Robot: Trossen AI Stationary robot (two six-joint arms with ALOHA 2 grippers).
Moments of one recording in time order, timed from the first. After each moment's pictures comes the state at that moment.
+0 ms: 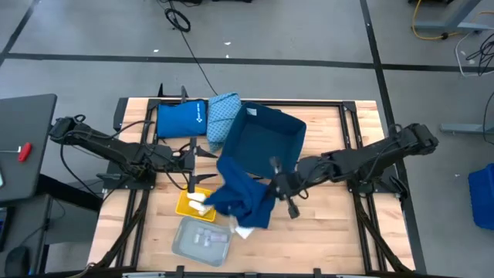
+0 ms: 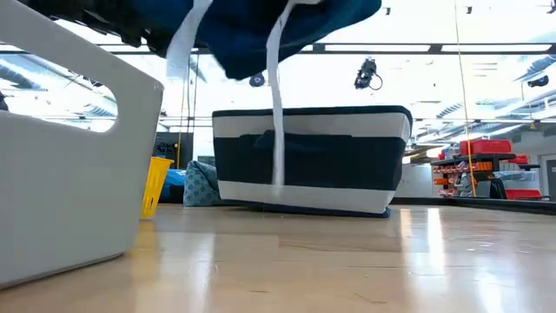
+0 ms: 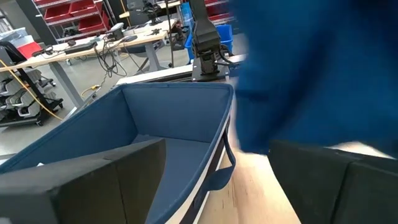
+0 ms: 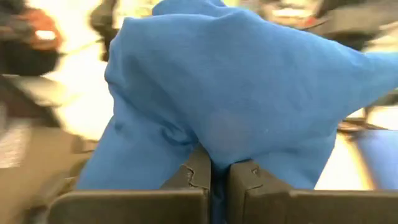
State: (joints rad) left arm -0.27 0.89 0.47 0.24 -0.35 0.17; right arm 0.31 1.40 1.15 -0.11 -0.01 -0.12
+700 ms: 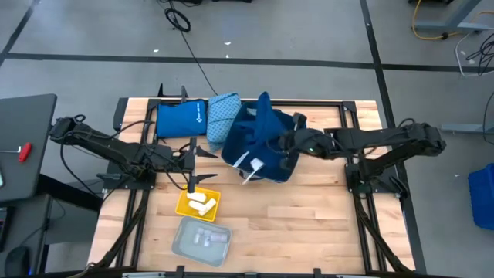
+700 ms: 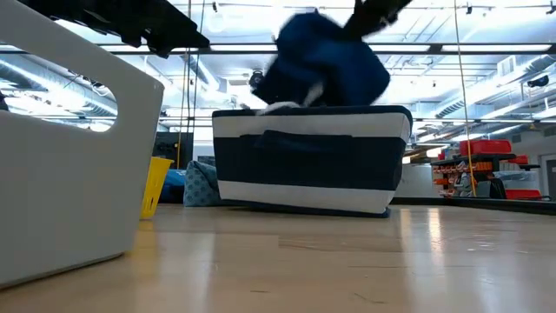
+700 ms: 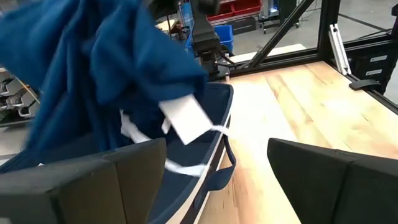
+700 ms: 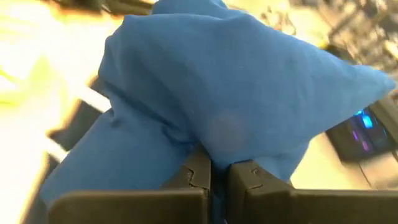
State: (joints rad) left arm -0.27 0.89 0.47 0.24 -0.35 0.17; right arm 0.07 1.30 1.15 -0.47 0.51 -0.14
